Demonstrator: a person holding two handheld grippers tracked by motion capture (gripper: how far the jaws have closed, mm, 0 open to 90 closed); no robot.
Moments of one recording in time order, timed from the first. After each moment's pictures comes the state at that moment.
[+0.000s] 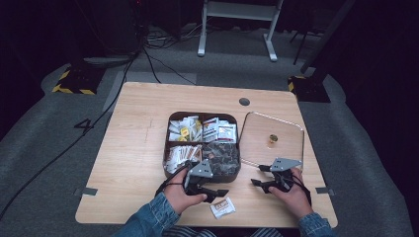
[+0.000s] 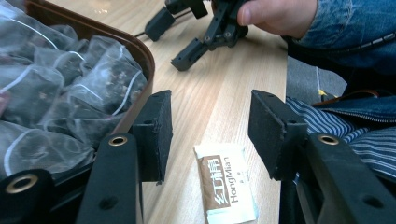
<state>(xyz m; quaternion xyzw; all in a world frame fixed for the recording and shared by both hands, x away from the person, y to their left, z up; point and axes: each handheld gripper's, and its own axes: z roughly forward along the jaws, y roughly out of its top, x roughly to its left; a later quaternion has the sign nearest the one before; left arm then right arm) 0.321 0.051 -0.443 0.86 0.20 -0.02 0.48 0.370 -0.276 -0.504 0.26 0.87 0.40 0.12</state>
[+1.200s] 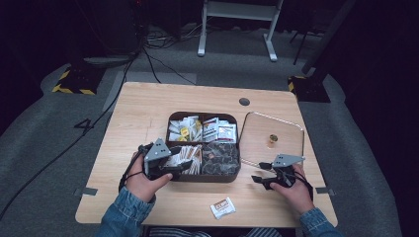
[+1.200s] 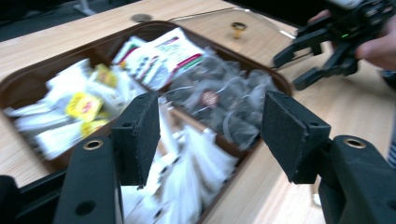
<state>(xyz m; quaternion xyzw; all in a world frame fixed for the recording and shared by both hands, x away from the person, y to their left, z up) 0.330 0.150 -0.404 0.80 0.32 0.14 0.49 0.374 -0.278 -0.491 0.27 0.86 0.41 0.11</state>
